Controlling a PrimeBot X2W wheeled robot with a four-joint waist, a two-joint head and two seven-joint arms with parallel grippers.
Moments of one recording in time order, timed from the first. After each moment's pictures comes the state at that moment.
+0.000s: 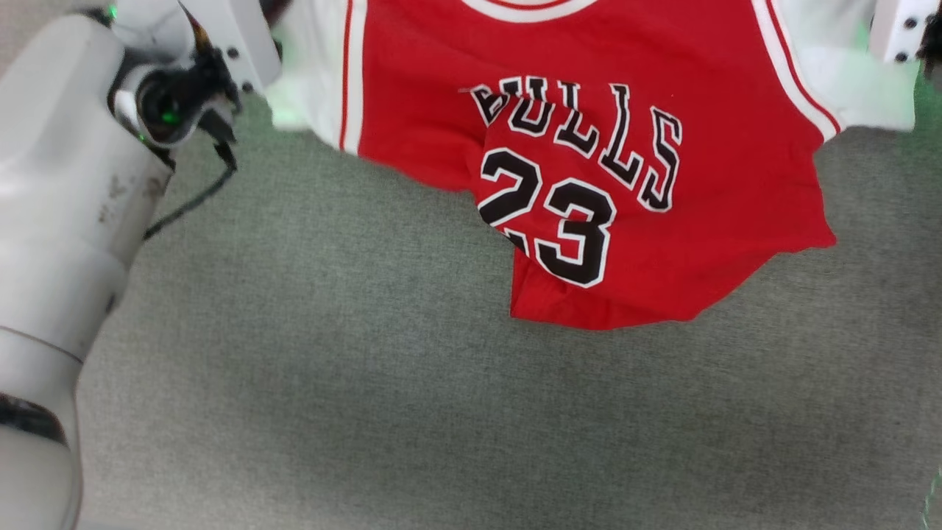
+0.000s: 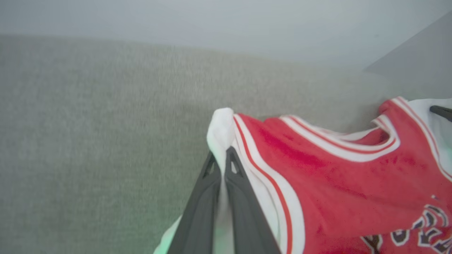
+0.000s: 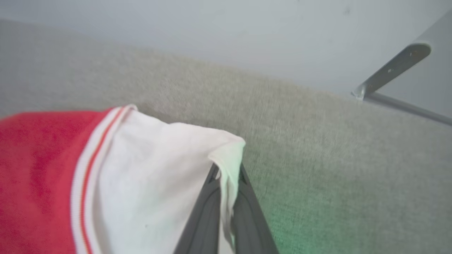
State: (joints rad) left arm -1.36 0.44 -0.84 0.87 -1.22 -0.13 0.33; right arm -1.36 -0.34 0.36 1.00 0.42 0.13 0.48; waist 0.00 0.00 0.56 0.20
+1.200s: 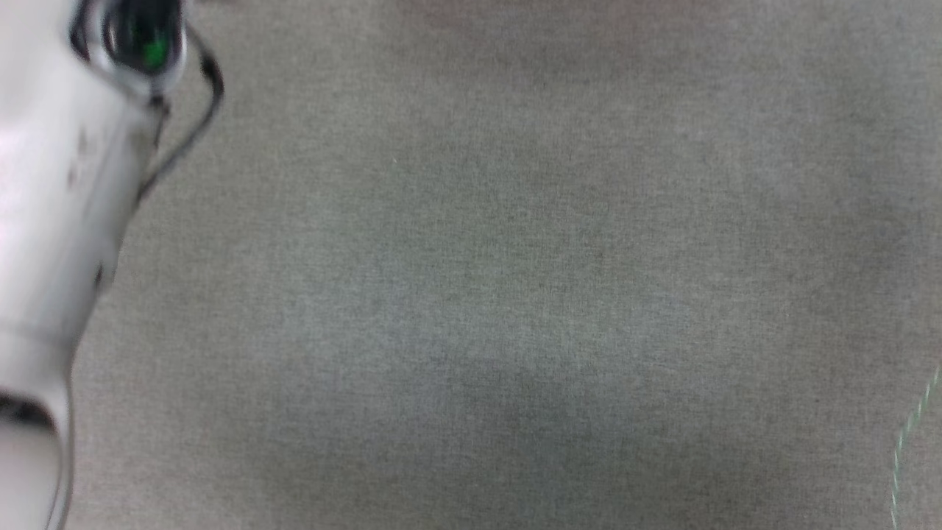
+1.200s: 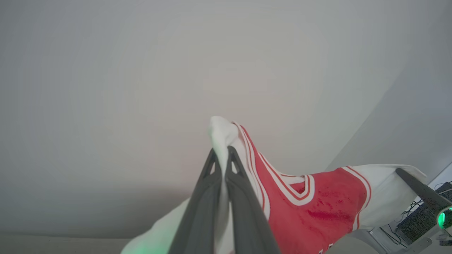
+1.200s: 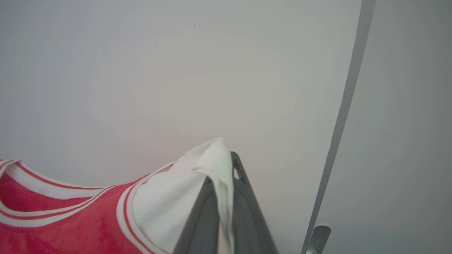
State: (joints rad) left arm -1.44 0.41 -0.72 0.81 -1.27 -0.13 -0.20; right arm -1.59 -0.29 0.23 1.14 0.38 0.13 -0.16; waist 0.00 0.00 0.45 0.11
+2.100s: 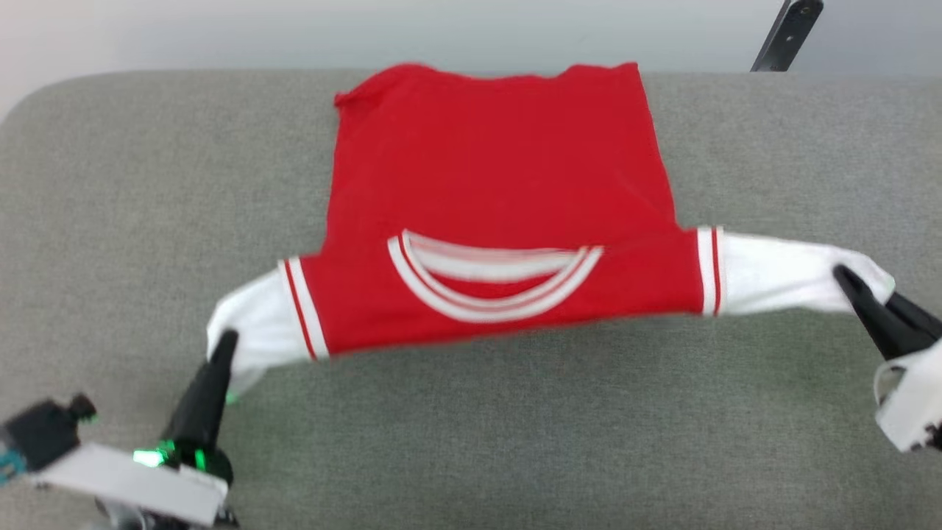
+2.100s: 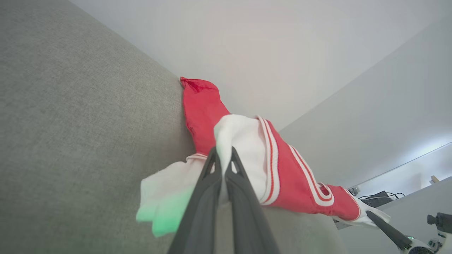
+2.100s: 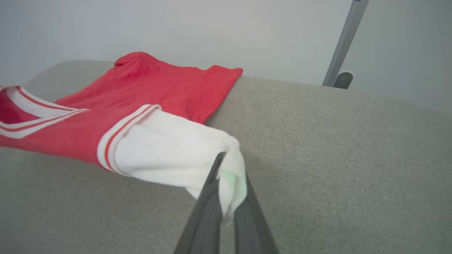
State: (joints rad) left arm -0.12 0.62 -0.34 0.01 -1.35 -0.13 -0.26; right arm -0.26 -0.56 0.14 -0.05 0.67 0.13 0.33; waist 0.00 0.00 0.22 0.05
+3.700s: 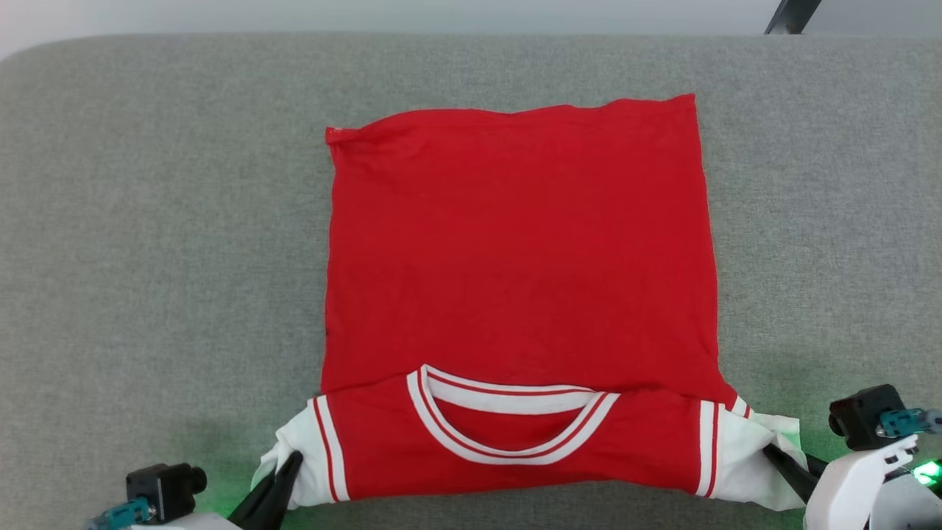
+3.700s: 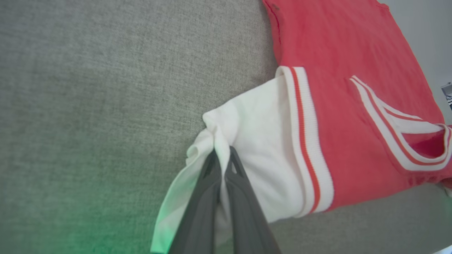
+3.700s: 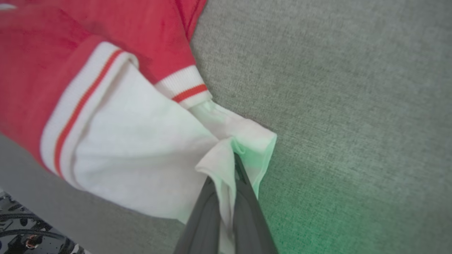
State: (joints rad) left arm -0.03 0.58 -0.51 0.17 -1.01 0.02 -0.14; right arm 0.00 -0.48 0.21 -0.07 0.50 0.13 0.56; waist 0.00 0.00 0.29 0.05
